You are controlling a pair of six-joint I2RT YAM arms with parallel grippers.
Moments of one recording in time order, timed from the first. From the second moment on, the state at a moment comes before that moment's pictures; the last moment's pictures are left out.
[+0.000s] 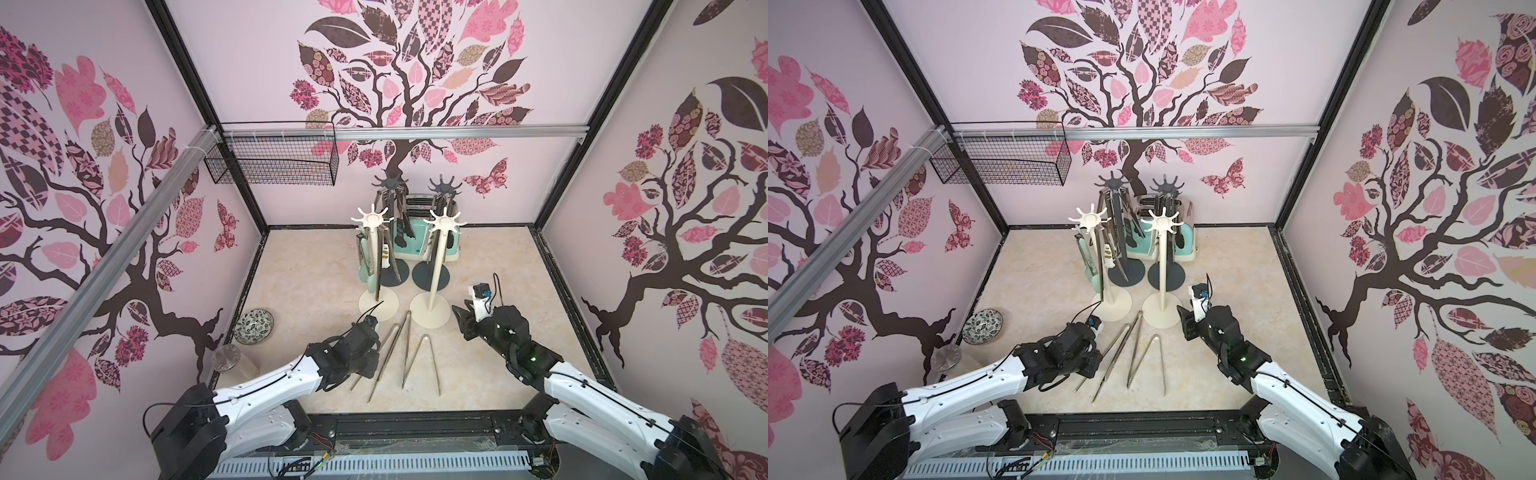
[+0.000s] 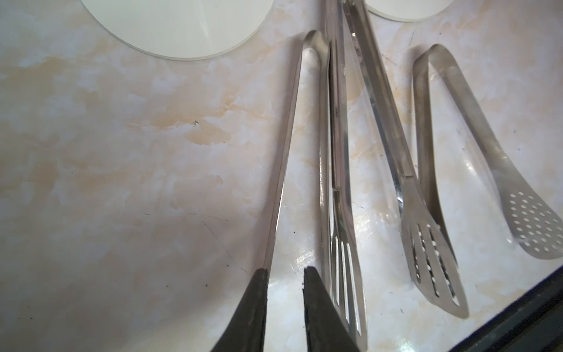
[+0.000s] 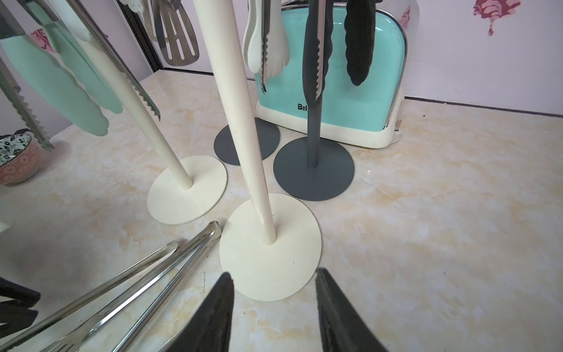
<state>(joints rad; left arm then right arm) -0.87 1.14 0.55 -0.48 -0.09 -0.44 0.61 0.85 0.40 0.11 0.12 0.17</state>
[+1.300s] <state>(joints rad) -0.86 1.45 0.67 -0.44 -0.10 -0.39 0.61 0.86 0.40 0.05 0.08 0.18</state>
